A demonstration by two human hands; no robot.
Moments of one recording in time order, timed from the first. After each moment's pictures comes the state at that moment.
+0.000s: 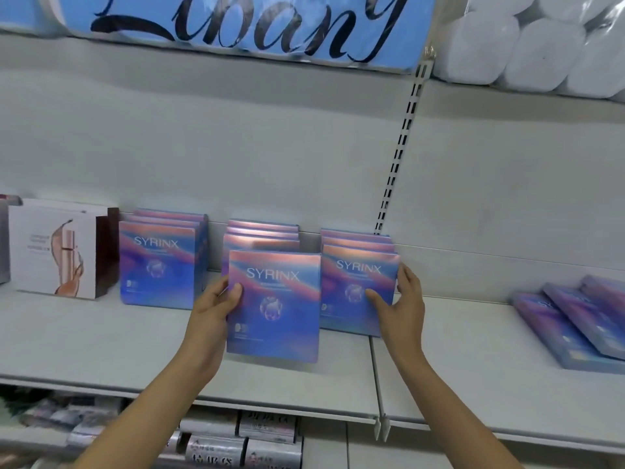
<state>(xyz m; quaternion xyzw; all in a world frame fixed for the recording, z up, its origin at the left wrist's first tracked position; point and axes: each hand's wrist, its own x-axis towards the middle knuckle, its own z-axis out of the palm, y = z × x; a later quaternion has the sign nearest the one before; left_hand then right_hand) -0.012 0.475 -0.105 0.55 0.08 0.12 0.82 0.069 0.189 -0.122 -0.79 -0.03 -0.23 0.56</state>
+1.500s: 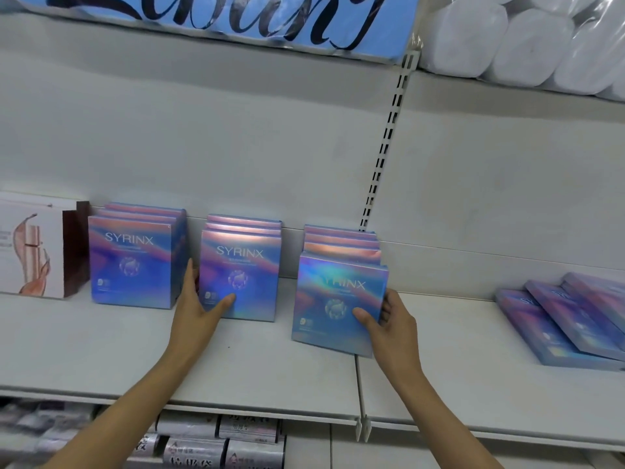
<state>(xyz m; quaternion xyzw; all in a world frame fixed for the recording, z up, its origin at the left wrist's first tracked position) 0.032 0.496 -0.157 0.80 0.09 0.22 0.56 0.036 0.171 -0.122 -0.78 -0.06 -0.15 0.60</state>
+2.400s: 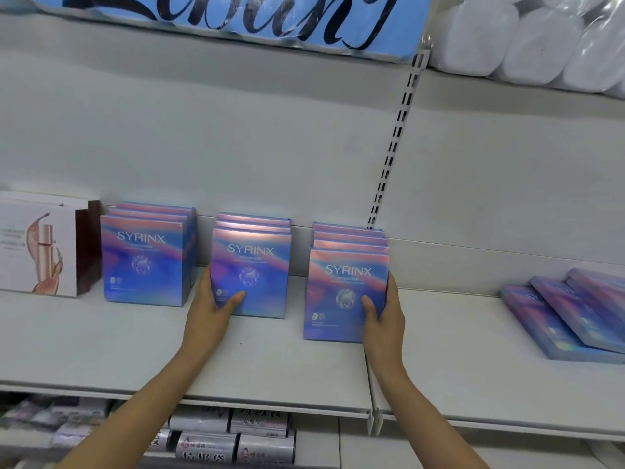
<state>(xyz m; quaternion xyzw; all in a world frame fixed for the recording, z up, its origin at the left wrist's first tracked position) 0.034 0.501 -0.165 0.79 0.07 0.21 0.57 0.041 0.209 -0.138 -0.71 -0.01 -0.18 0.69</state>
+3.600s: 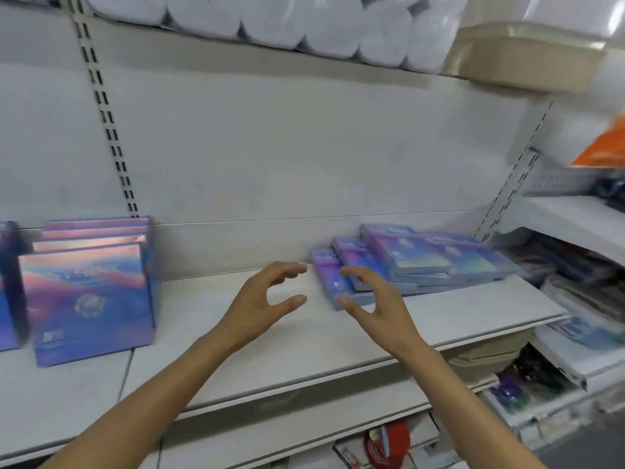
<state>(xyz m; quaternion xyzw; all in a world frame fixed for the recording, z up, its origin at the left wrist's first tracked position) 0.052 0.071 -0.101 0.80 -0.31 0.05 0.51 -0.015 -0.171 -0.085 -0.90 -0.07 -0.17 0.39</state>
